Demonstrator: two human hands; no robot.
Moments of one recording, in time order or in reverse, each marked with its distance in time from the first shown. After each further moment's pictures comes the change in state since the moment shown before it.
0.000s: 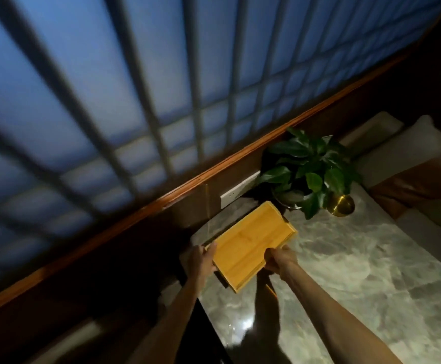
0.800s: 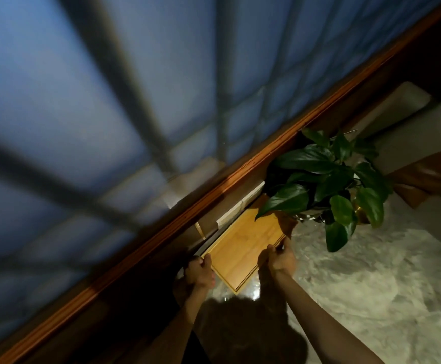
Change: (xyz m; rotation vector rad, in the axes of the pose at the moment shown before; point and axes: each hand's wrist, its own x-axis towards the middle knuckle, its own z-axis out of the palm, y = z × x) left_hand 0.113 0.008 0.027 0.519 0.218 -0.033; right_hand 0.099 -0.019 0.056 -0.326 0.207 -0.283
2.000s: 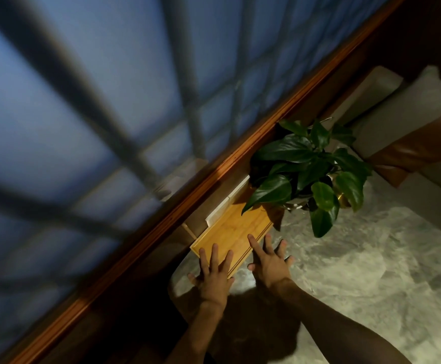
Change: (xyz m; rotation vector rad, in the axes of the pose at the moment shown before) left_hand -0.032 -0.013 0.034 0.923 -0.140 0.553; right_hand -0.012 0.036 -0.002 -0.836 -0.324 -0.348
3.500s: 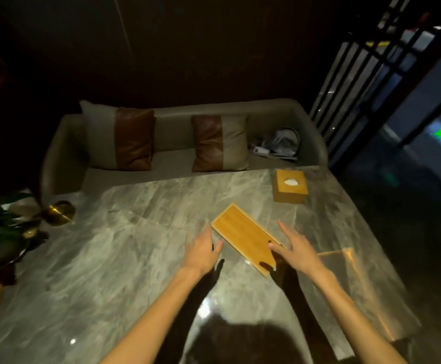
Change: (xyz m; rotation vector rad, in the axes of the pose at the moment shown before) left_hand -0.359 0.553 0.151 0.085 -0.069 0.874; right_hand -0.561 0.607 0.084 0.847 0.546 0.592
